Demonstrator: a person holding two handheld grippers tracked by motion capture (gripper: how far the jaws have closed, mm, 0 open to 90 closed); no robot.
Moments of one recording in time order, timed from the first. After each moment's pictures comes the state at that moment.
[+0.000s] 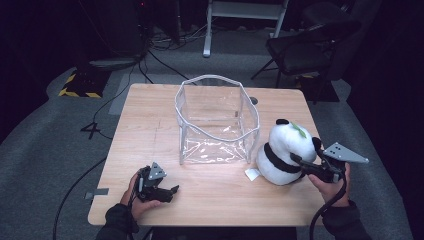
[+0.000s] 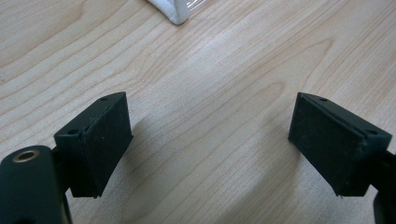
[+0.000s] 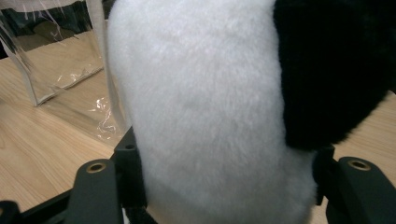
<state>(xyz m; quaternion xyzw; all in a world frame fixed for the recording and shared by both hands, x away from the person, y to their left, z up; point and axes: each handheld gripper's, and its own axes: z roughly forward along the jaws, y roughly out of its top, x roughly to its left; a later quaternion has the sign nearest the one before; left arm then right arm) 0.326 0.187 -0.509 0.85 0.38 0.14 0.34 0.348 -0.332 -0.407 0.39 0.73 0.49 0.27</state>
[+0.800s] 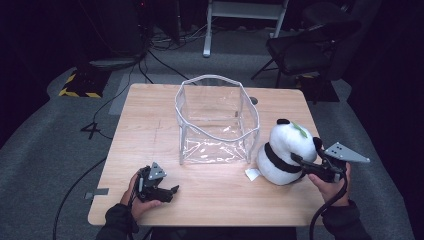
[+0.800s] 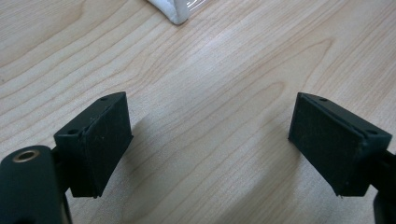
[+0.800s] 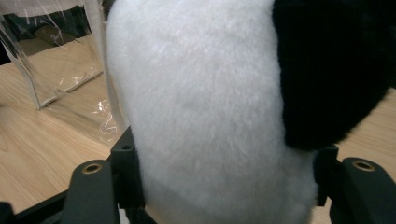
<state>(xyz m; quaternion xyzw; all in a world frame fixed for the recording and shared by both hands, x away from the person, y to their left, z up) 0.326 0.187 -0.509 0.85 0.38 0.14 0.34 0.349 -0.335 -0.408 0.39 0.73 0.50 0.27</state>
